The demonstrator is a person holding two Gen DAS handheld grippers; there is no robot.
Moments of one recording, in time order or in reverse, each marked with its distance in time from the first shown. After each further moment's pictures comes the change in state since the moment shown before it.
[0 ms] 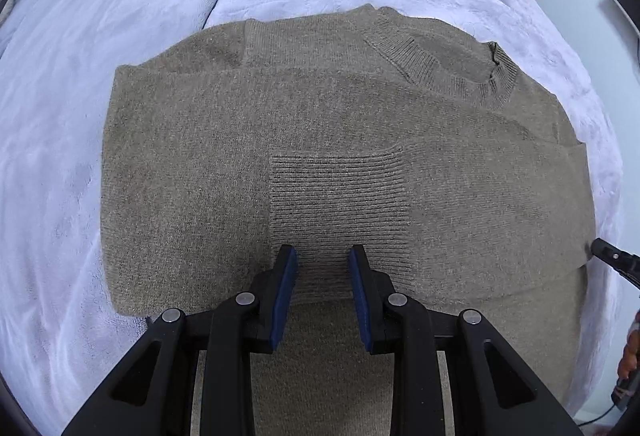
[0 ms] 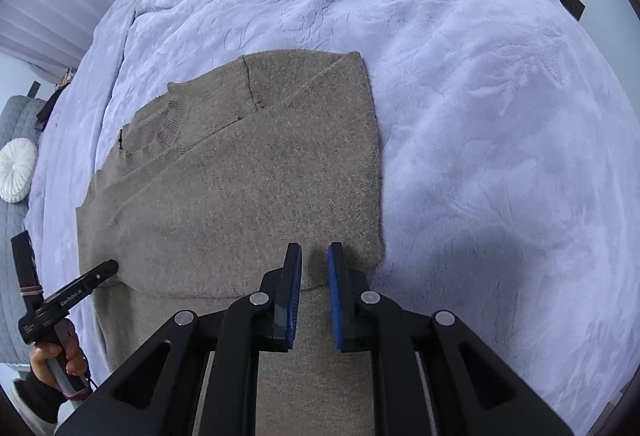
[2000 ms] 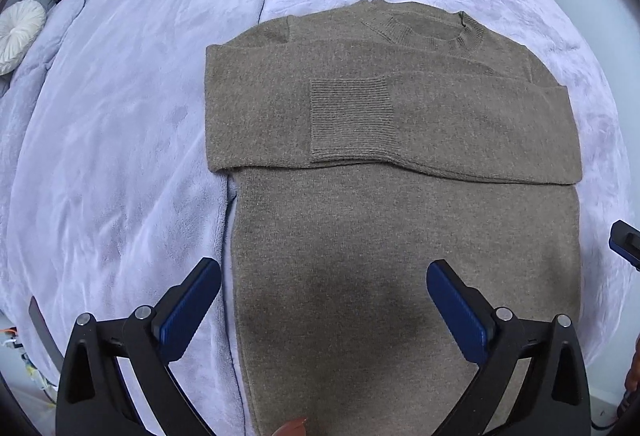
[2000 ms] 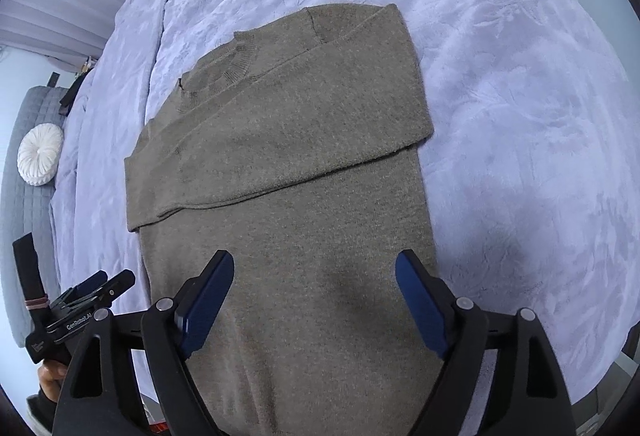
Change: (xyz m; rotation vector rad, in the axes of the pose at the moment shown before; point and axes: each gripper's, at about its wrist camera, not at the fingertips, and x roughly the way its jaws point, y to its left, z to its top) left arm -0.102 -0.030 -0.080 0.024 0.044 0.167; right arm -0.057 0.042 -0.073 0.018 0.060 0.095
